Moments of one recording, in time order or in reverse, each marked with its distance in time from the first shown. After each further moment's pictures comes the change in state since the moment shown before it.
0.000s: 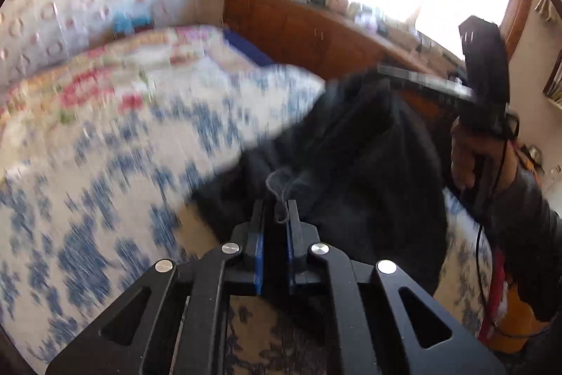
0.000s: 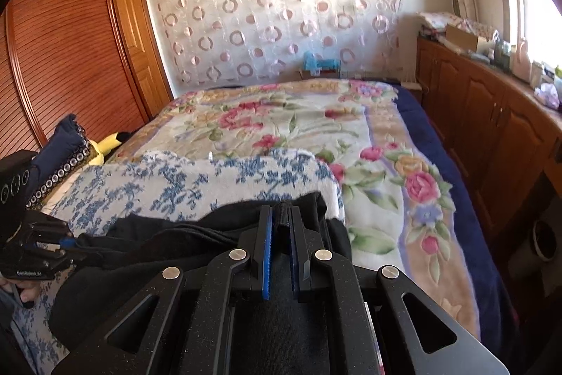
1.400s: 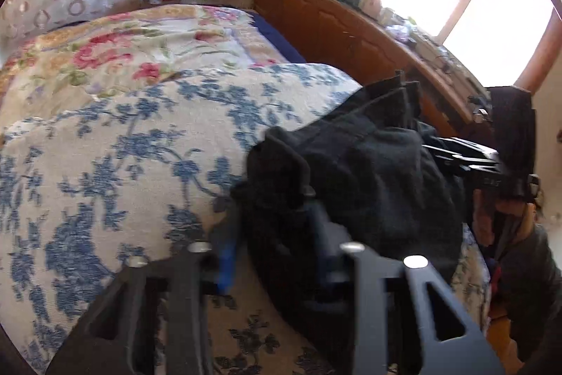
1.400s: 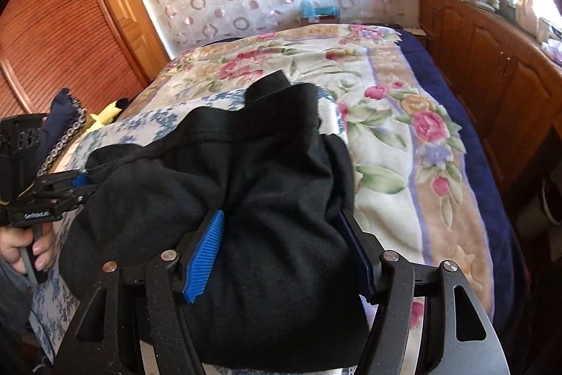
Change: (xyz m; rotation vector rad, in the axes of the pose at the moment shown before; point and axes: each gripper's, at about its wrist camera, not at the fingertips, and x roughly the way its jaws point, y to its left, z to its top) left arm 0.040 0.032 0.000 -0.172 0.110 -0.030; right arm 0.007 0.013 -0.030 0.071 0.223 0.049
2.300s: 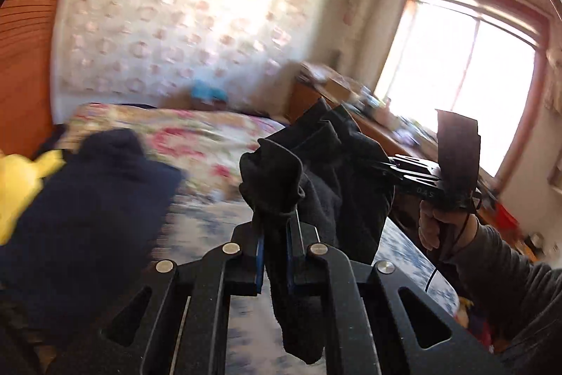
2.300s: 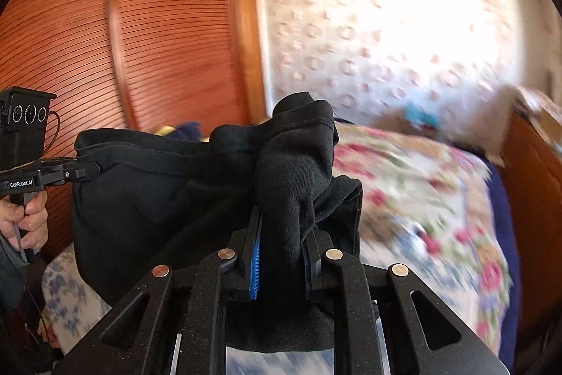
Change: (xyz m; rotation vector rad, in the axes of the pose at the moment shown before) left arm -0.302 0.077 -0.066 -0.060 -0.486 0.149; right arm -0.036 0.192 0.082 -0.411 -0.296 0.242
